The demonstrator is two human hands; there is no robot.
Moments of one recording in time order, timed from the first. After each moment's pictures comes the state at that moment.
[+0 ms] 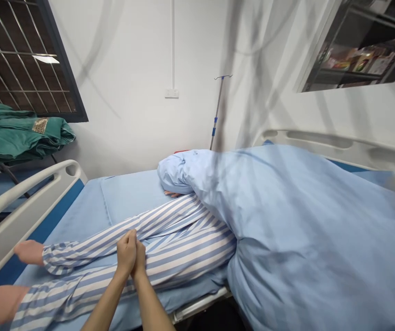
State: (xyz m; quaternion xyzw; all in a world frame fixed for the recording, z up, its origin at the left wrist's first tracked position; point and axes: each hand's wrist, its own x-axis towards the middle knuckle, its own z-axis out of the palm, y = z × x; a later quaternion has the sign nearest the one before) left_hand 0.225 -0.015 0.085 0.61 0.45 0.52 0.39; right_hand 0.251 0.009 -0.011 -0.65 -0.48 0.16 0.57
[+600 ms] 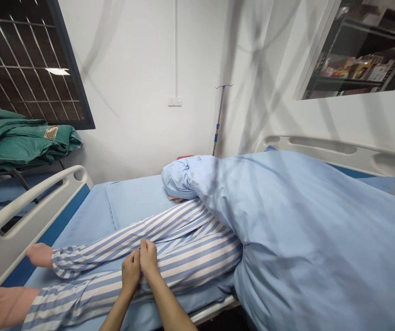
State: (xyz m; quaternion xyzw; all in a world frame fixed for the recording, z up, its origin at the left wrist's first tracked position) left_hand 0.193 -0.006 0.008 0.68 0.51 0.43 0.32; right_hand 0.267 -0.004 0.019 -0.61 -0.40 0.25 0.63
